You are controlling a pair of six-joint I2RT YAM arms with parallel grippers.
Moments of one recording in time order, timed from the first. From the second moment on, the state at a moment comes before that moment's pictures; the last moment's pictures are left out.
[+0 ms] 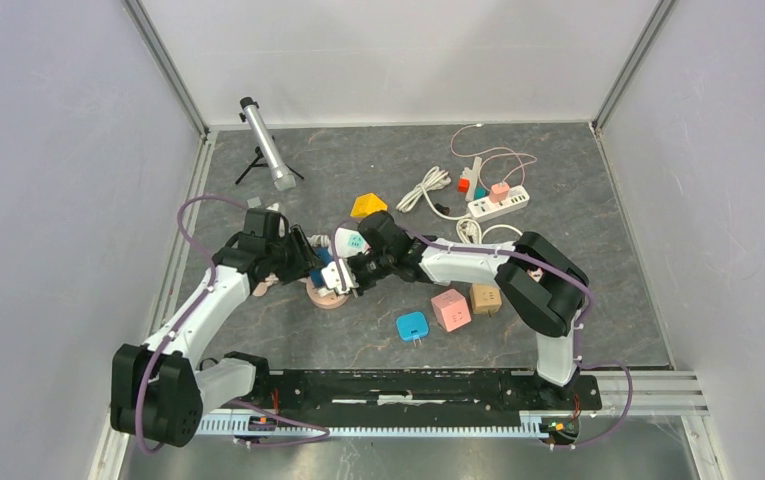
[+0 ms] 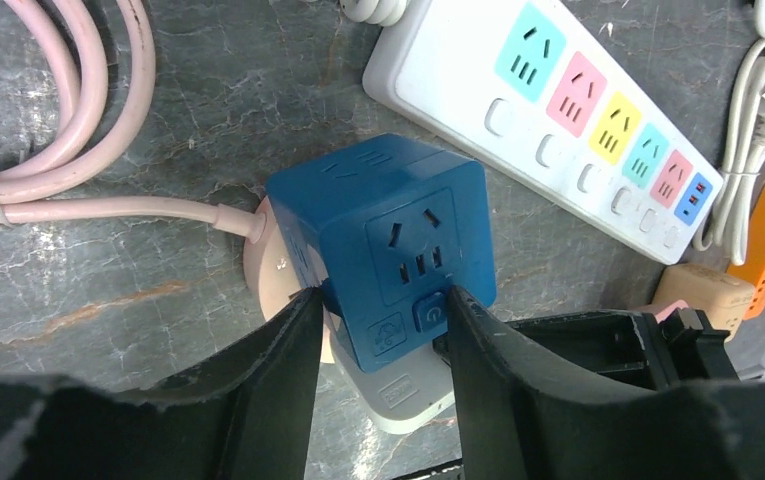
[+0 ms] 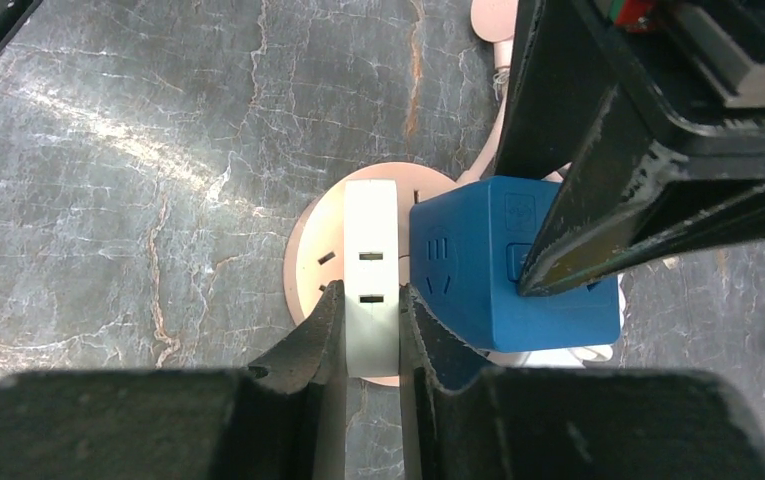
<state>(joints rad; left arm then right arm) -0.21 1.13 0.70 -0.51 0.17 -0.62 0.95 1.91 1.19 0.02 -0.69 -0.98</state>
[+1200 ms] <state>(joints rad) -0.21 1.00 0.58 -0.41 0.18 -0.65 0.99 1.94 1.28 -0.04 -0.62 -0.80</state>
